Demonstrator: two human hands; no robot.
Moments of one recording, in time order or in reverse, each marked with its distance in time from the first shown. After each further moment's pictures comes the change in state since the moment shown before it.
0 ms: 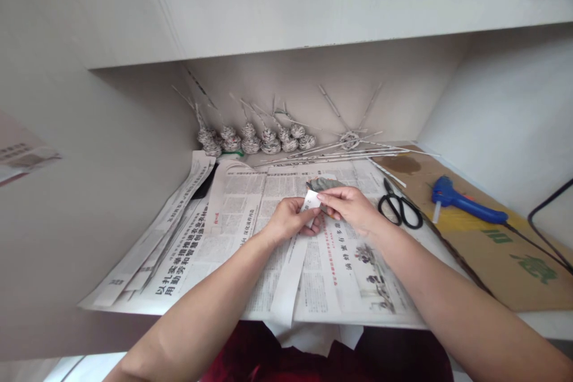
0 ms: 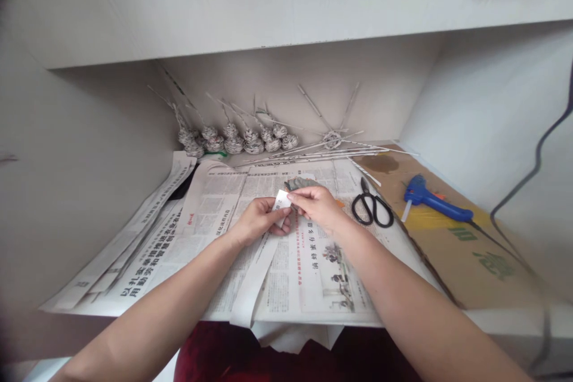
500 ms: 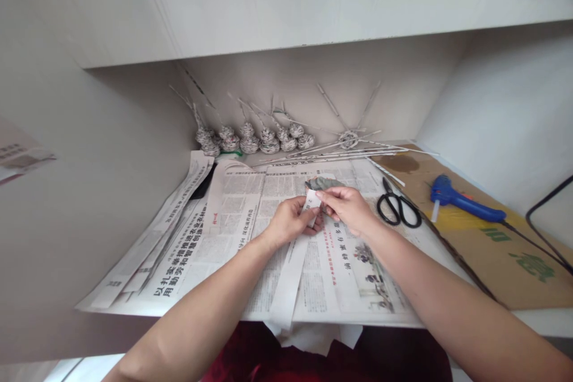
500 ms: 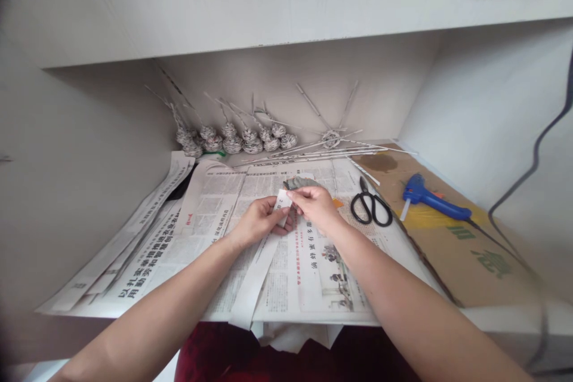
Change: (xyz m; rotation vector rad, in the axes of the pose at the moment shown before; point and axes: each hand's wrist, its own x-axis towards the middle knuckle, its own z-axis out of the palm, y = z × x) left_hand 0.000 -0.006 0.003 0.048 -0.002 0.084; right_hand 0.003 0.007 0.008 0.088 0.126 0.003
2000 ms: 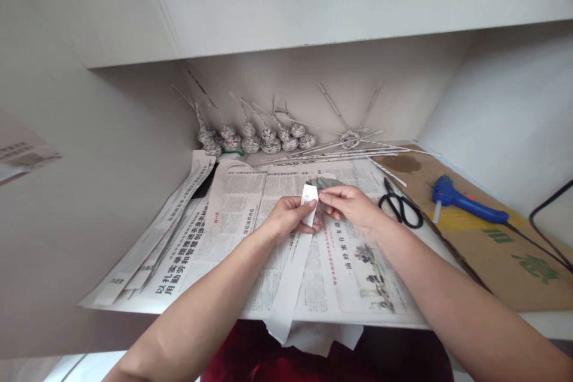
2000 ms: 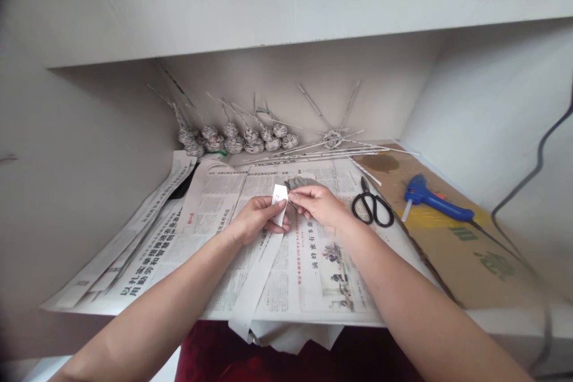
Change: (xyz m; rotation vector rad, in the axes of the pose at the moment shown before) left_hand 0.001 0.006 -0.007 -0.152 0.007 -0.127; right_hand 0.000 -0.008 -0.012 -0.040 -0.175 0.000
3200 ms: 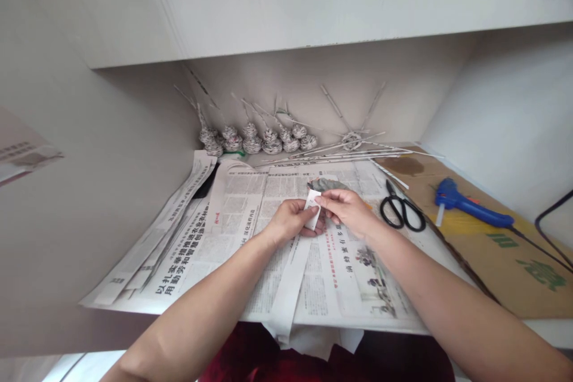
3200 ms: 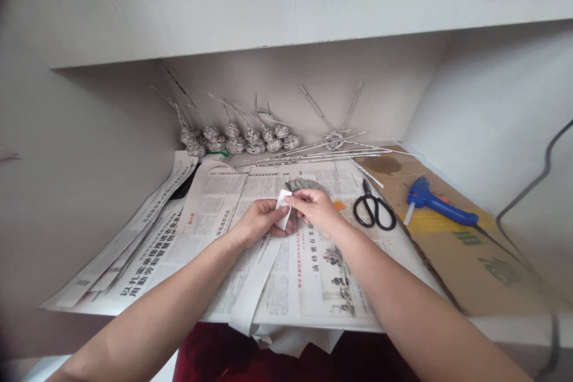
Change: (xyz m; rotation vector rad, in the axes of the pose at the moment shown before) left_hand -0.001 -0.001 0.007 0.047 0.038 -0.016; right_hand 0.004 0.011 0.009 0.008 0.056 0.013
